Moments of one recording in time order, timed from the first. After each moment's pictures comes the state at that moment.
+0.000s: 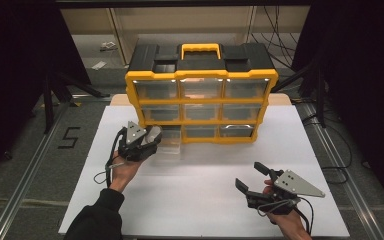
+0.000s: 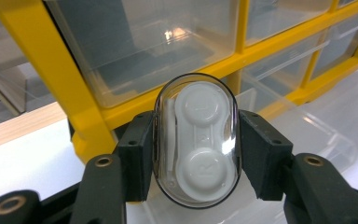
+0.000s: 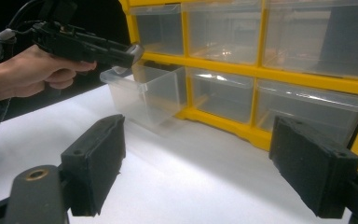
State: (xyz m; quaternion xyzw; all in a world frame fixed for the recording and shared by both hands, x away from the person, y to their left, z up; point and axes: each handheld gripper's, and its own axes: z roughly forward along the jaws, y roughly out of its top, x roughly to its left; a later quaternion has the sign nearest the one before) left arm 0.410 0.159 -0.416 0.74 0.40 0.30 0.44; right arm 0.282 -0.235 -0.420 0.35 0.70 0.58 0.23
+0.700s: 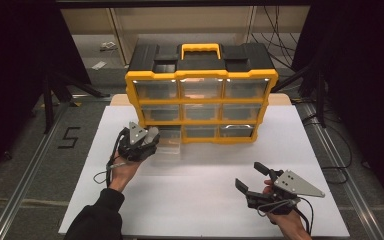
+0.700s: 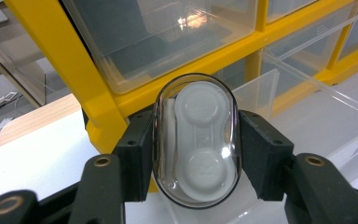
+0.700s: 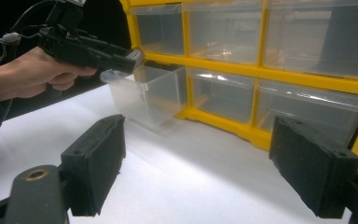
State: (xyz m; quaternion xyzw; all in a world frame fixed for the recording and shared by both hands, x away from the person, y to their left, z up) left arm 0.413 0.158 -0.421 0.75 0.40 0.33 0.41; right arm 0.282 -0.235 -0.420 0.35 0.70 0.58 0.23
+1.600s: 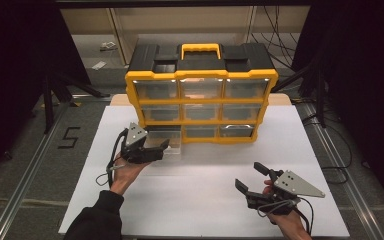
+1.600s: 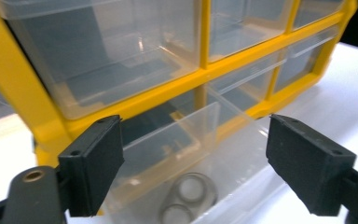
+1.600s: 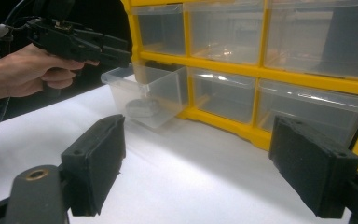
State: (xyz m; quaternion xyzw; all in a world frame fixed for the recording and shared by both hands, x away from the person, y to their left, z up) left arm 0.401 0.152 -0.412 0.73 0.39 0.26 0.50; right arm 0.281 -0.235 -0.420 0.35 0.70 0.58 0.23
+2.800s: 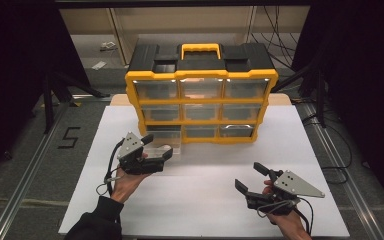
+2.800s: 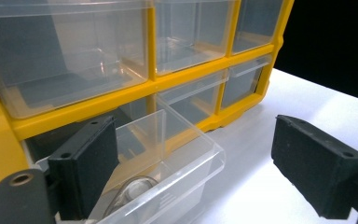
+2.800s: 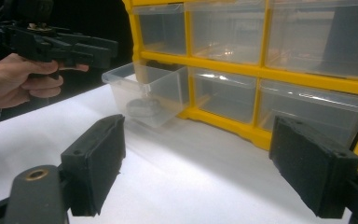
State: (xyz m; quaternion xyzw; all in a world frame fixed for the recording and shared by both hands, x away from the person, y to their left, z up) left arm 0.370 0.152 -0.415 0.71 0.36 0.22 0.56; right arm 0.281 -0.235 -0.420 0.34 0.70 0.58 0.23
